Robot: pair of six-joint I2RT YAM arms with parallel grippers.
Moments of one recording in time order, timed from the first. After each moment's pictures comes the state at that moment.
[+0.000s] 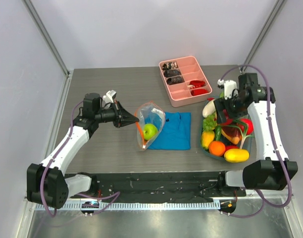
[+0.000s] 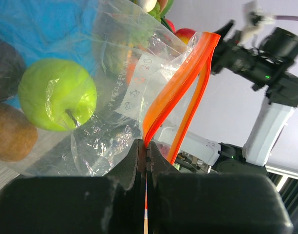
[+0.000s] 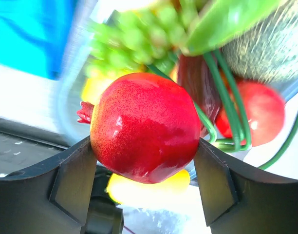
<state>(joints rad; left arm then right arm) -0.22 1.19 0.83 -0.17 0.92 -1.07 -0.07 1.33 1.36 -1.23 -0.13 -0.40</state>
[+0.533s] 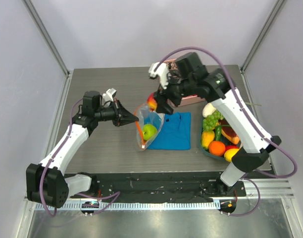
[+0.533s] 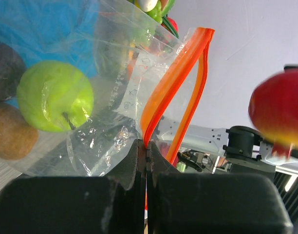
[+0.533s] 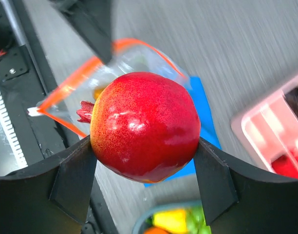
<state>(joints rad) -0.22 1.19 0.89 -0.25 0.91 -1.02 0.67 1.61 2.11 -1.23 -0.36 -0.36</state>
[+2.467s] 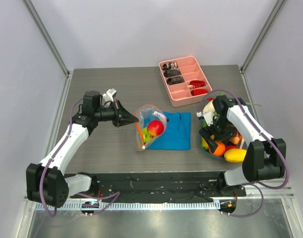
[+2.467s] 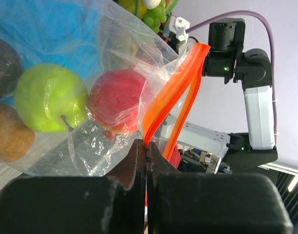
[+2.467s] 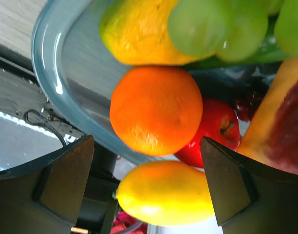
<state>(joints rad) -0.22 1.20 0.90 -0.28 0.91 -0.99 0.10 1.43 1.08 -1.29 -0.08 -0.52</state>
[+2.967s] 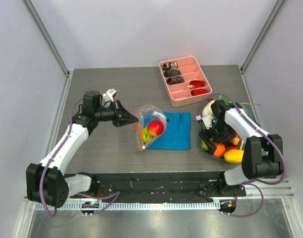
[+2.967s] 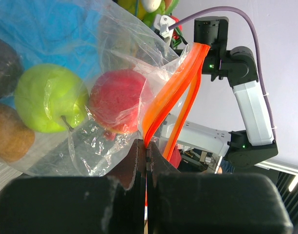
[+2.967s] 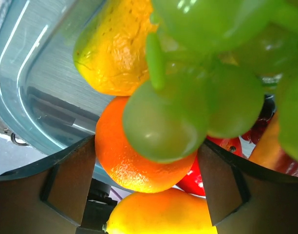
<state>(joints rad) -0.22 1.20 0.90 -0.28 0.91 -0.99 0.10 1.46 0.97 -1.16 -0.07 -0.50</state>
